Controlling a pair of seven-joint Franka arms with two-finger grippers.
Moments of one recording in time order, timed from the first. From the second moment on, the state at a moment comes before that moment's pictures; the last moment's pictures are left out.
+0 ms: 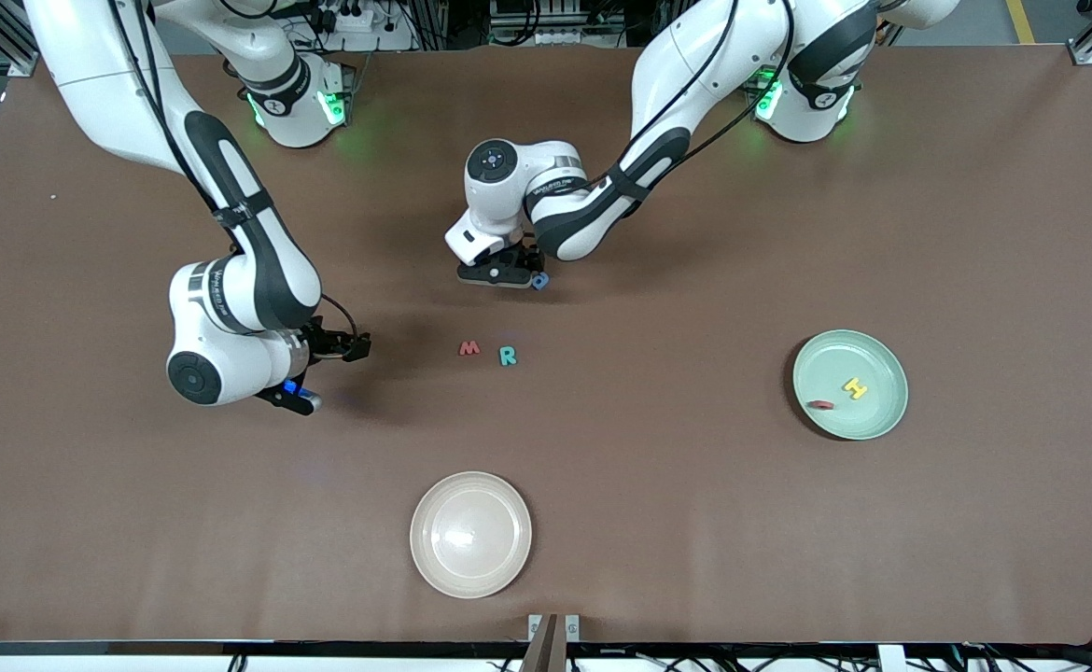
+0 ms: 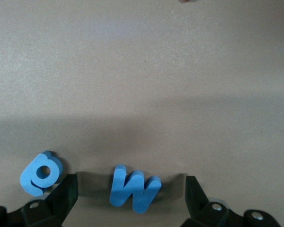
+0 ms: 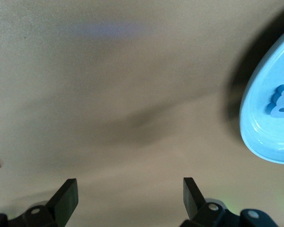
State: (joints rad) left arm -0.66 0.89 -0.47 -1.54 0.48 2.37 -1.22; right arm 0.14 0.56 0.07 -1.77 0.23 1.86 0.46
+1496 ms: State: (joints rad) left arm -0.68 0.89 -0.47 -1.53 0.48 2.38 -1.24; right arm 0.14 0.56 0.07 -1.77 0.23 1.86 0.46
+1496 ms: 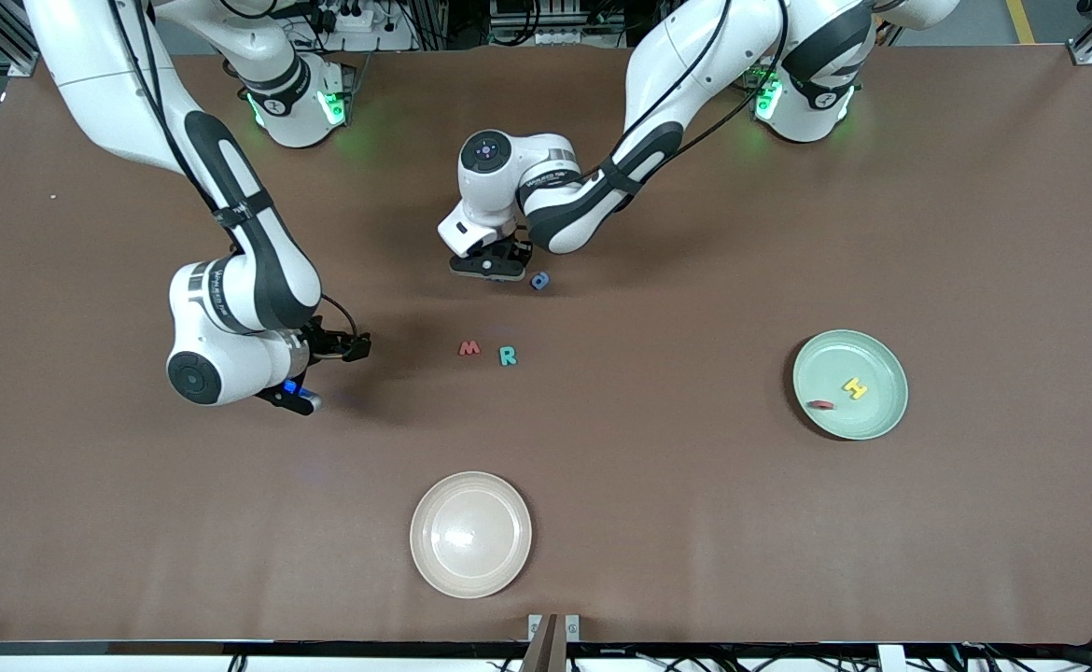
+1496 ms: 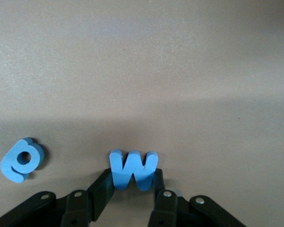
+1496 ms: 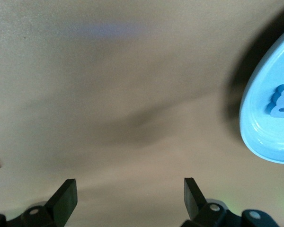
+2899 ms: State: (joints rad) left arm -0.67 0.87 -0.47 -1.50 0.43 2.36 -1.32; right arm 0.25 0.56 0.07 -1.75 0.24 1.96 0.51
